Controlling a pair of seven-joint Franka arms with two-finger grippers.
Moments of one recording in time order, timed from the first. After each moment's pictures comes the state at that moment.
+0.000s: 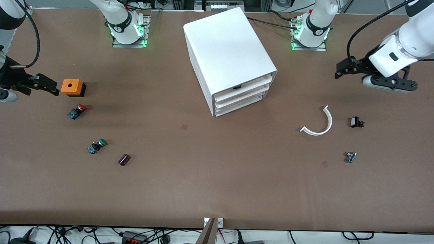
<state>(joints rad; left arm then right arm) -0.04 -0.05 -0.06 -1.73 -0.21 1.49 0.01 -0.05 0.01 -0.01 -1.71 -0.01 1.72 -0.04</state>
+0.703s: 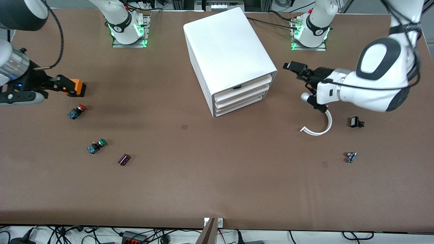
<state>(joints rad) -0.07 0.27 -0.08 -1.74 -0.74 1.37 0.31 0.06 0.04 0.00 -1.71 -0.01 1.74 -0.04</state>
